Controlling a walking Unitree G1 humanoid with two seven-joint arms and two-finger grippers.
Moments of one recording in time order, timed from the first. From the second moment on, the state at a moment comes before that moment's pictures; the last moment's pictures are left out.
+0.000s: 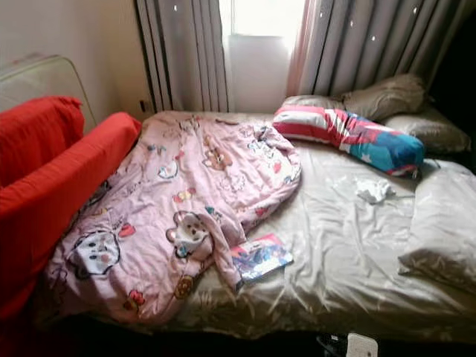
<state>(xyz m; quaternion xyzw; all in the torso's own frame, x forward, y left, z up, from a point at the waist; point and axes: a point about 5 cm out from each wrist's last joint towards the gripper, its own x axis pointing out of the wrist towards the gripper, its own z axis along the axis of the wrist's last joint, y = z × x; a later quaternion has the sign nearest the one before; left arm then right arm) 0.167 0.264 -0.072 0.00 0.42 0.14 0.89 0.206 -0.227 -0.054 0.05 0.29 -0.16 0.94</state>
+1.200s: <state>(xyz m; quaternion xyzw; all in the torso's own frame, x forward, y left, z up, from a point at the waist) 0.164 0.286 -0.065 0.01 0.42 0.14 0.89 0.173 -0.206 -0.085 0.06 0.44 -0.10 0.89</state>
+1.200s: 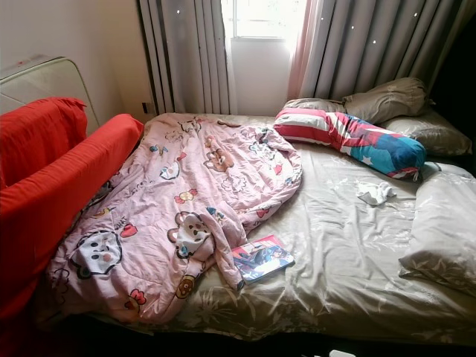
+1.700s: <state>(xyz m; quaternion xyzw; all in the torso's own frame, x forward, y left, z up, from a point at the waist) 0.158 0.286 -0.068 0.00 0.43 0.14 0.89 0.172 -0.205 -0.085 0.06 0.44 -0.10 0.89</state>
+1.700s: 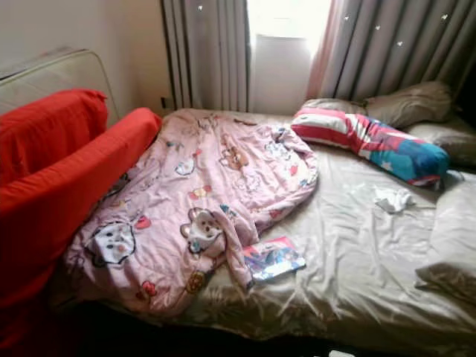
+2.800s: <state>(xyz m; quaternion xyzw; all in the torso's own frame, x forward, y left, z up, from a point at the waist) 0.160 0.279 -0.070 -0.01 0.44 0.13 0.89 0.165 -0.212 -0.087 0.06 0.44 -0.09 0.89</state>
